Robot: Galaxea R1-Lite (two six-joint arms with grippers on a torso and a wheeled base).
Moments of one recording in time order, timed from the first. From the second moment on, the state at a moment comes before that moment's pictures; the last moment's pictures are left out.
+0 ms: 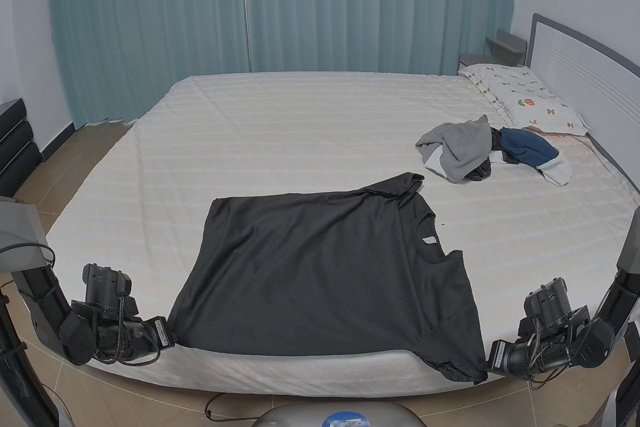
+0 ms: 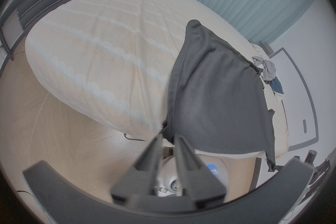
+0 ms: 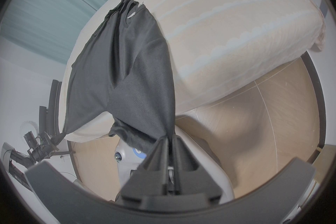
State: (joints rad) left arm -0.06 1.99 -0.24 -0.80 -0.15 -0.50; right arm 0.30 1.93 -0.17 -0.70 0.10 0.70
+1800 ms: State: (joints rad) left arm -0.02 1.96 -0.39 -0.83 -0.15 -0.74; right arm 0.15 1.85 -0.39 -0.77 0.30 0.86
